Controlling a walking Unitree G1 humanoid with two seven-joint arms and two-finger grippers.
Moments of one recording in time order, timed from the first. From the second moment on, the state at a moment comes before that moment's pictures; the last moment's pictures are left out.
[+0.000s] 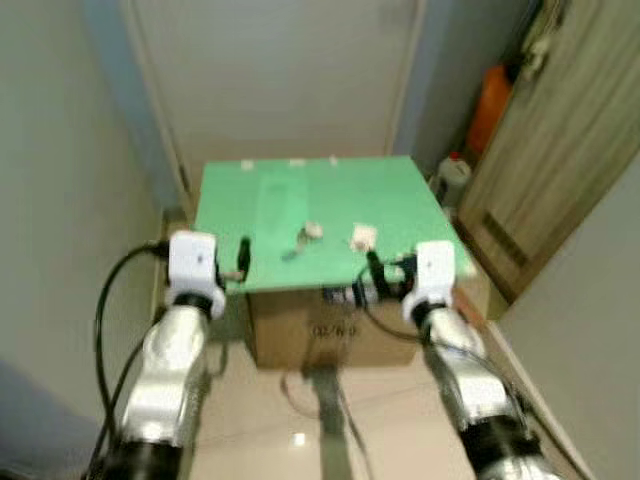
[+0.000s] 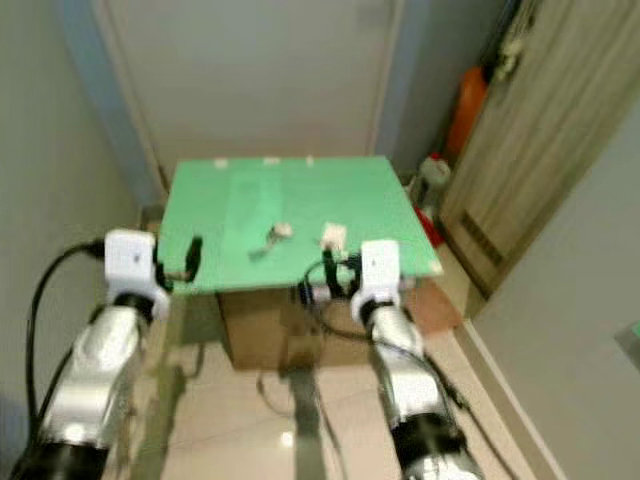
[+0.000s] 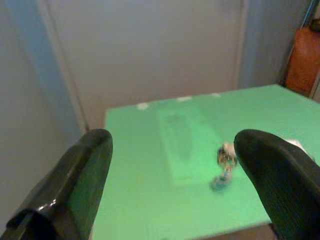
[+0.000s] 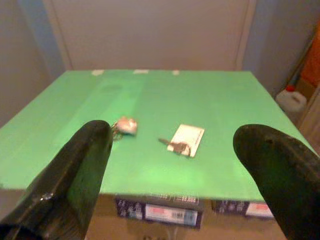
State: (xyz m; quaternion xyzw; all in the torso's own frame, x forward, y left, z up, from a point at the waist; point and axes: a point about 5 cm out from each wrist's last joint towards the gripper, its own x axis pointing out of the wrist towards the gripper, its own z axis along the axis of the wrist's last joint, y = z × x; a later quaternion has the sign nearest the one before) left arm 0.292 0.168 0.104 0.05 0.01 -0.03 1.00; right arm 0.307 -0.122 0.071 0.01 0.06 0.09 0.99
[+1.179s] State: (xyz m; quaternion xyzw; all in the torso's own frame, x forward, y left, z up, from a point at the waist) left arm 0.295 0.150 0.107 0.11 0.01 -0.06 0.99; right arm 0.303 -0.135 0.065 0.01 0.06 0.07 1.00
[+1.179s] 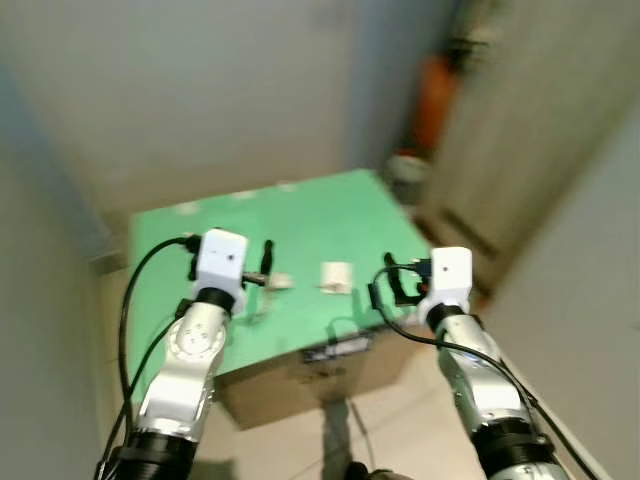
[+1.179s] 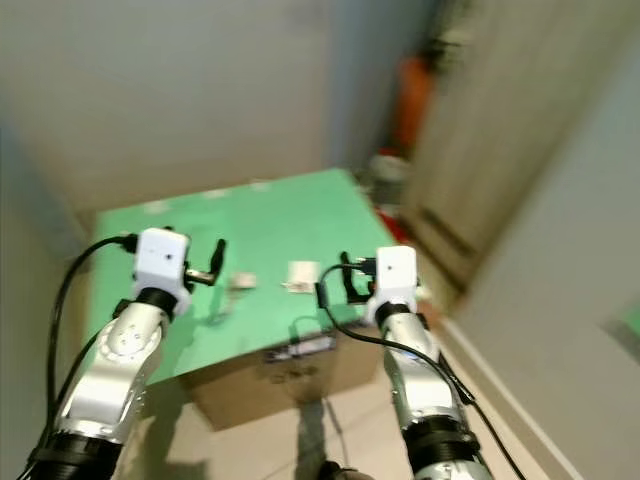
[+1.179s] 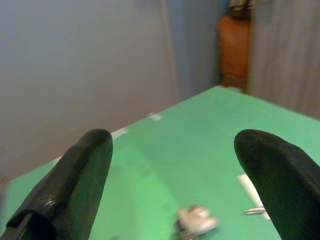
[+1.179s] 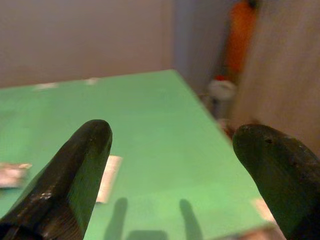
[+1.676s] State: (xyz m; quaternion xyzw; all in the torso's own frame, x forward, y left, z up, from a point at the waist) left arm 0.296 0.162 0.106 0.10 0.02 -0.04 0.99; right arm 0.303 -0.132 0.065 0.01 0.06 0.08 0.99
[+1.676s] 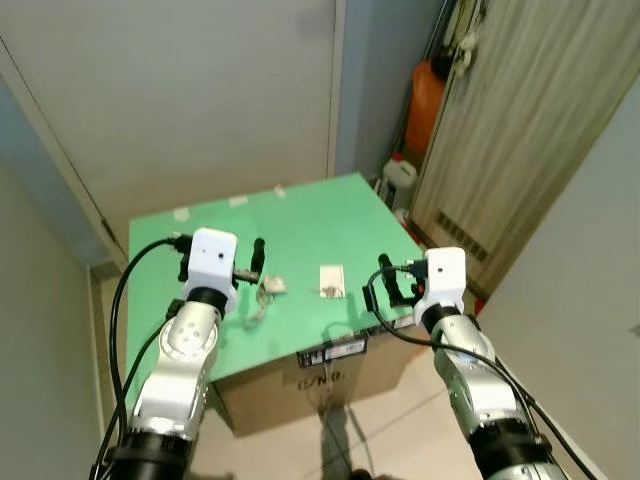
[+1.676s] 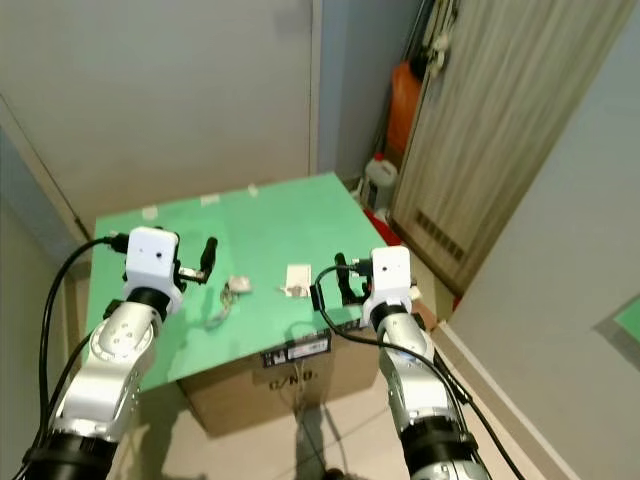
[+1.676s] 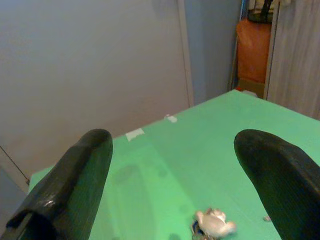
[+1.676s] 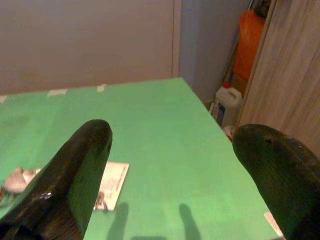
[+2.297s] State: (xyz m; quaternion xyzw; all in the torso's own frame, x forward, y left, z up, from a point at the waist) left arm 0.303 0.168 0.107 0.11 0.03 -0.02 0.99; right arm 0.306 -0.125 0.069 0.00 0.06 0.10 0.99
